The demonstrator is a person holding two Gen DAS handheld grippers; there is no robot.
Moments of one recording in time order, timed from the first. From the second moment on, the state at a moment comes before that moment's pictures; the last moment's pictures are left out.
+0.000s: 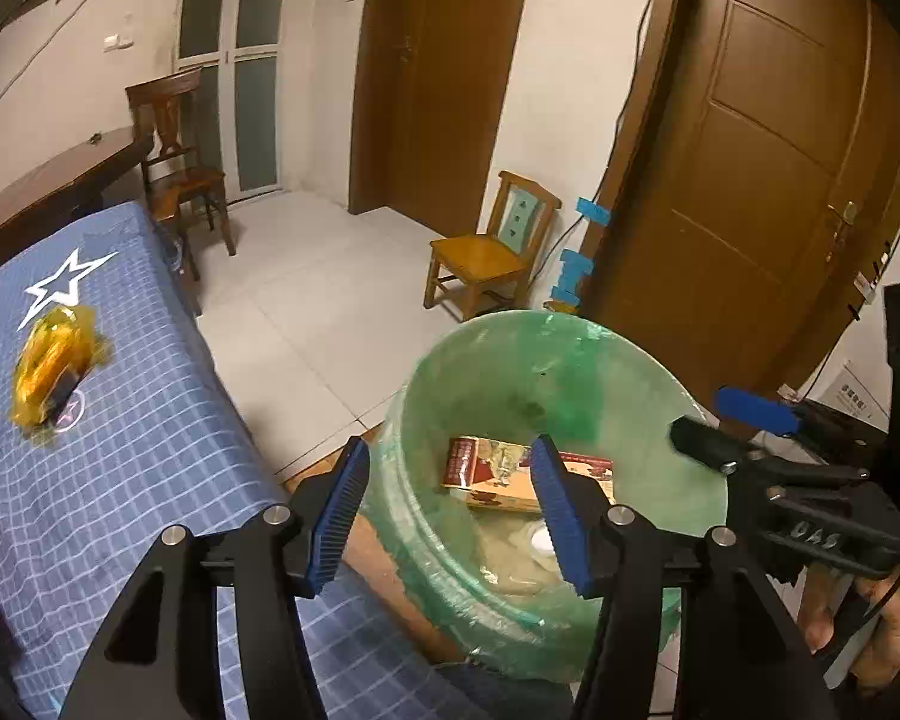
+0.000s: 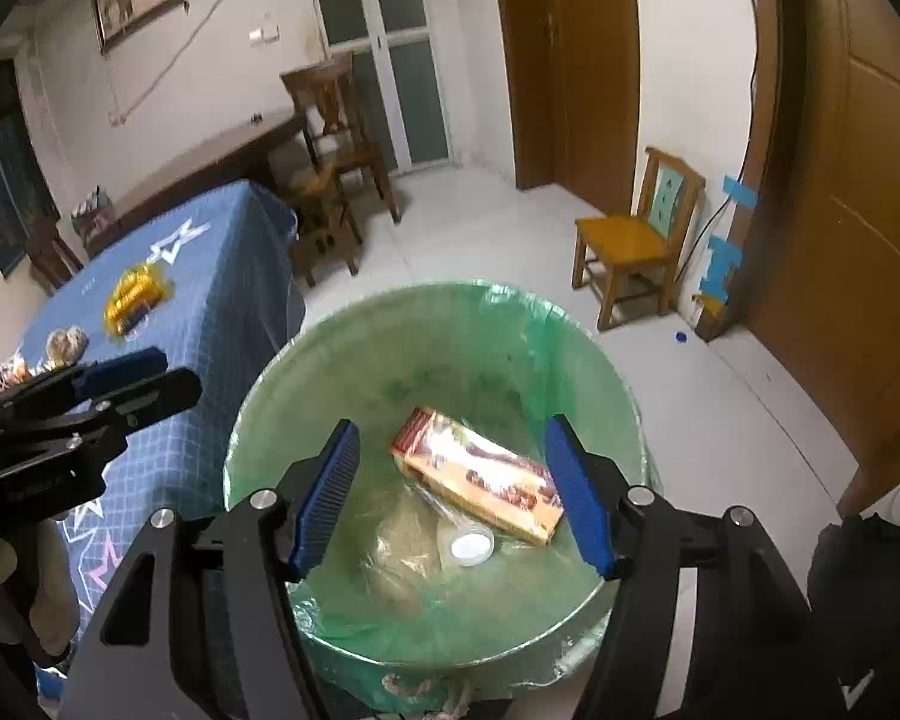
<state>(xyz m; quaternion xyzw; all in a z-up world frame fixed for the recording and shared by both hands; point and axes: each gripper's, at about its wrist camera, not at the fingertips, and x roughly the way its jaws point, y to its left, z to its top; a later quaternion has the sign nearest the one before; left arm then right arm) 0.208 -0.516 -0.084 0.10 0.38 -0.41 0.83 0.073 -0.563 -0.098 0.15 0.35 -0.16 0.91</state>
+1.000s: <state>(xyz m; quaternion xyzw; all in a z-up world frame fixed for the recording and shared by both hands) 0.170 0.031 -0.062 -0.13 0.39 -0.10 0.91 0.073 -0.307 -0.042 0.05 0.25 0.09 0.96</state>
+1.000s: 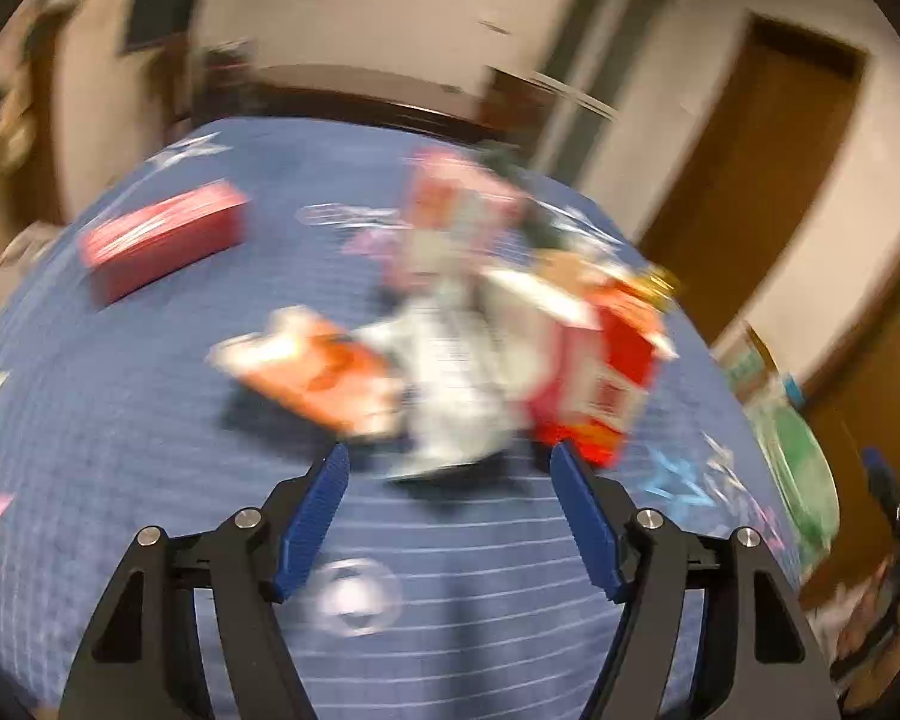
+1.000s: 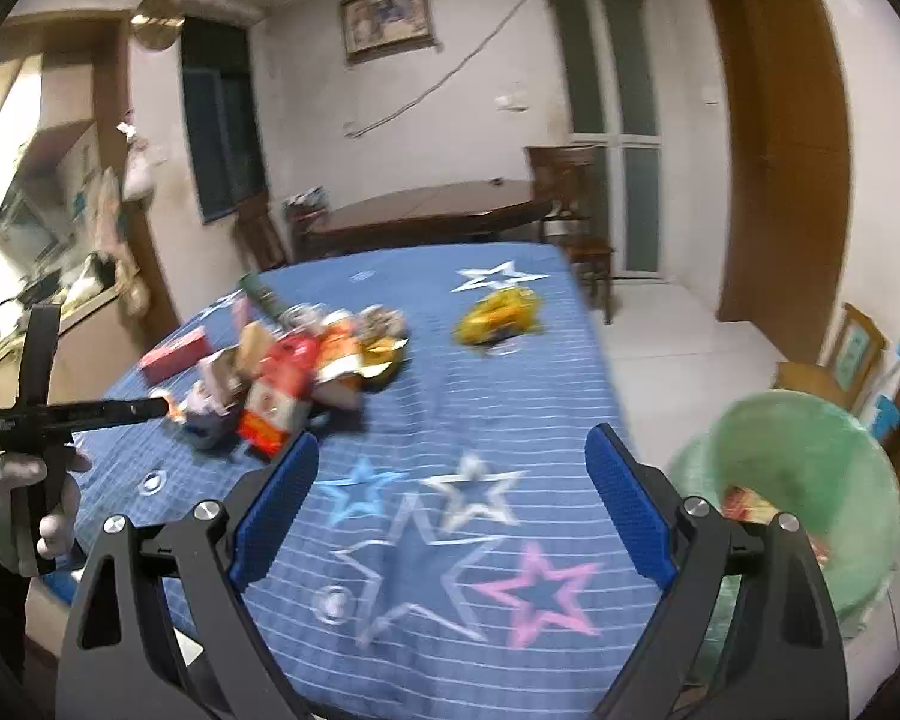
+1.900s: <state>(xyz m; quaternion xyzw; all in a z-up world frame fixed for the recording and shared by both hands) 0.249 0.073 -0.111 -0.16 0.41 -0.03 0.90 0.138 -0.223 -0.050 0.04 0.29 0.17 0.94</state>
